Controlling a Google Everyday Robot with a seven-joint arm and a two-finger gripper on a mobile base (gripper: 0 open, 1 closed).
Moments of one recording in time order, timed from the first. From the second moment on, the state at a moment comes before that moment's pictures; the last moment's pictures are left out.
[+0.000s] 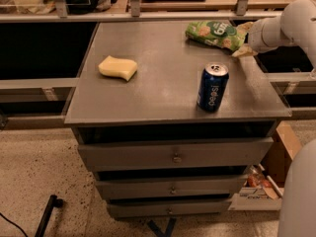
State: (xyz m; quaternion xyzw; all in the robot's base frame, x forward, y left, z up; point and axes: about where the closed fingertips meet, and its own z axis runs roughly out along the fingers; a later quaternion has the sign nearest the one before) arm 0.824 -0.310 0.851 -0.63 0.63 -0.21 0.41
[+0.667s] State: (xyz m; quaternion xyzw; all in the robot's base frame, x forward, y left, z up) arm 0.836 -0.304 0.856 -0.63 0.63 -0.21 0.41
